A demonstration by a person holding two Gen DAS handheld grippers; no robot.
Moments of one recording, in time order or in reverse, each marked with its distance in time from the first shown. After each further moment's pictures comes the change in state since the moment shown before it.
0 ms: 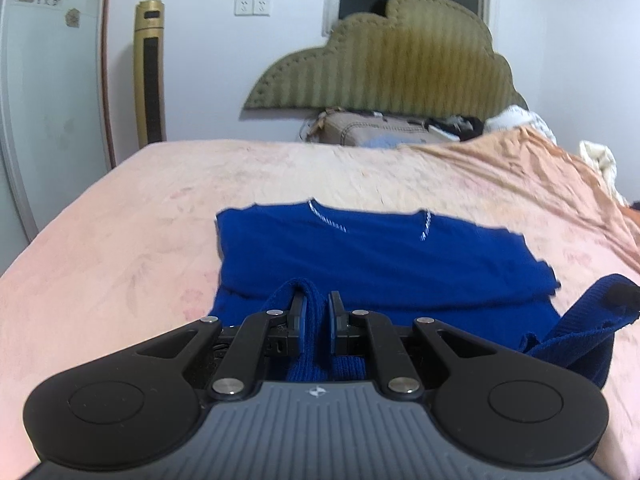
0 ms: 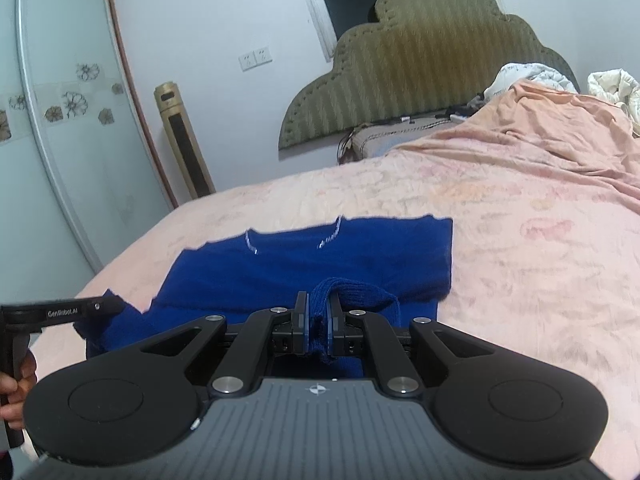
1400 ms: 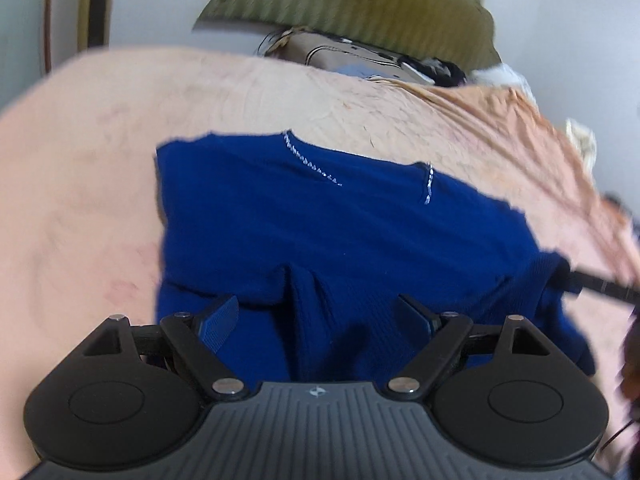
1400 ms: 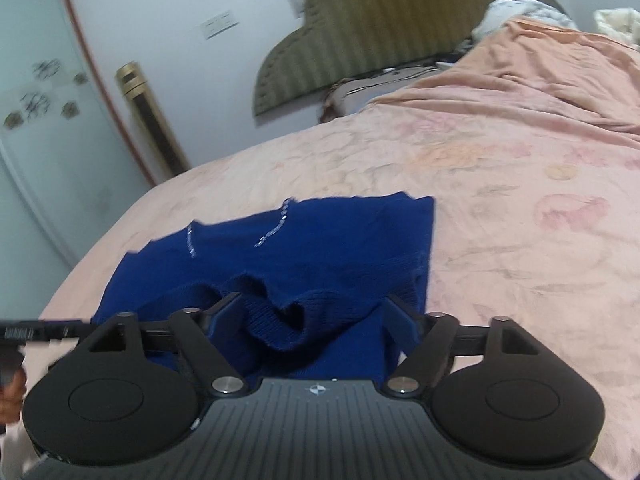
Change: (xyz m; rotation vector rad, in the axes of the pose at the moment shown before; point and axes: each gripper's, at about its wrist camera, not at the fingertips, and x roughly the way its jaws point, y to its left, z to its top) left arm 0.124 0.047 0.021 -0.117 0.282 -0.246; right arm 0.119 -0.073 0.024 0.033 0.148 0.027
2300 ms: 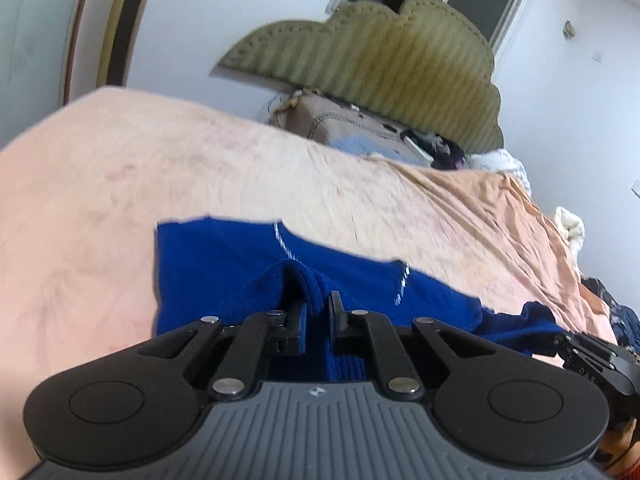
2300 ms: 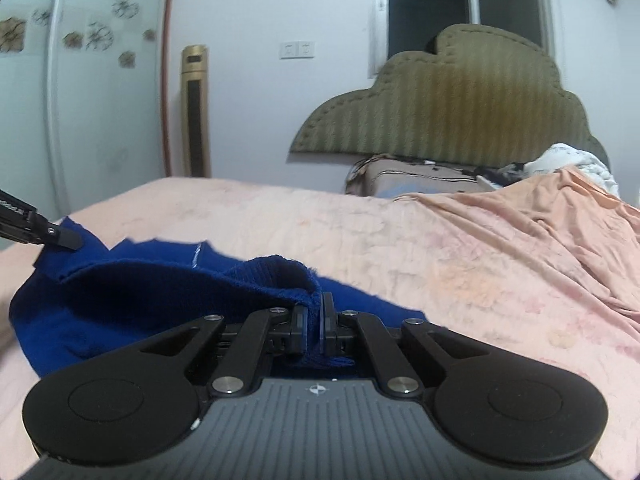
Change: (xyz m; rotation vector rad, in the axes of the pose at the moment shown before) left arm -0.038 -0.017 0.049 -0.086 -0.191 -0.004; right arm -0.004 0.051 0.033 -0.344 -0.167 -0.095
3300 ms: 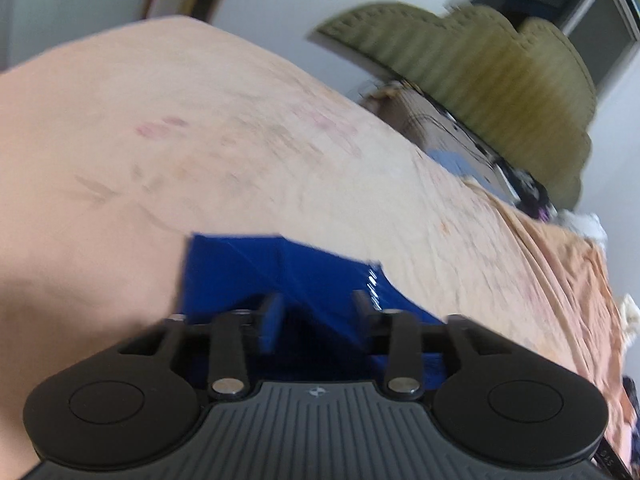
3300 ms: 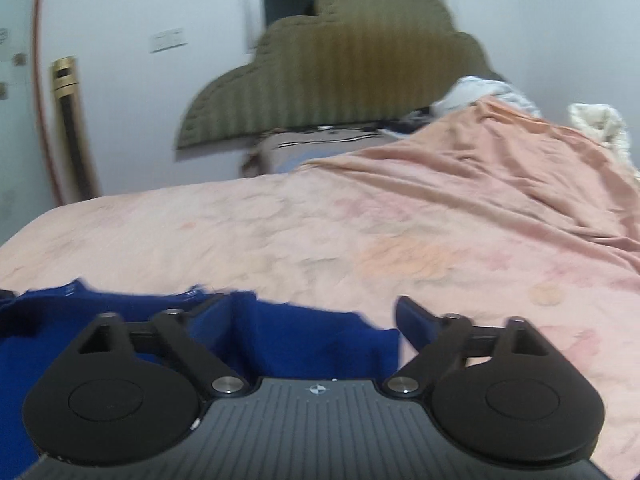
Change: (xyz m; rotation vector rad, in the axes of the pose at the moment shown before) left arm 0.118 0.071 0.034 -0.295 0.045 0.162; right arm 0.109 -0.049 -0.007 0.267 0.079 -0.283
